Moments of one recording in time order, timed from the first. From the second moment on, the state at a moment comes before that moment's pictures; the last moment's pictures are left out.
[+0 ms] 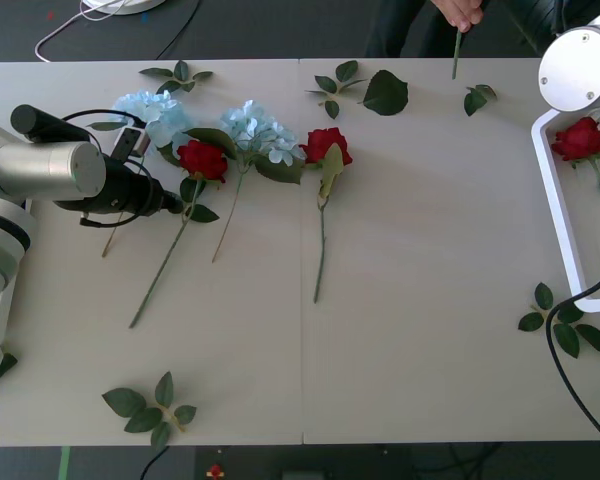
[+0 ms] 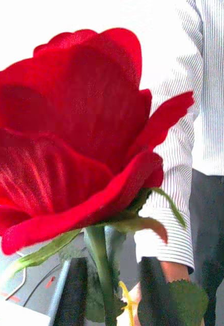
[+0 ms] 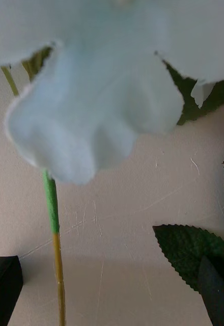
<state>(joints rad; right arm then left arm) -0.73 -0.55 0.10 -1.52 -0.75 0.25 1.65 -0.72 0.52 -0.22 -0.92 0.70 0.90 -1.82</state>
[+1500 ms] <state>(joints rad) -0.61 -0.64 0.41 -1.79 -0.57 1.36 0.82 -0.73 0.52 -0.22 -0.92 0.70 0.90 -1.82</state>
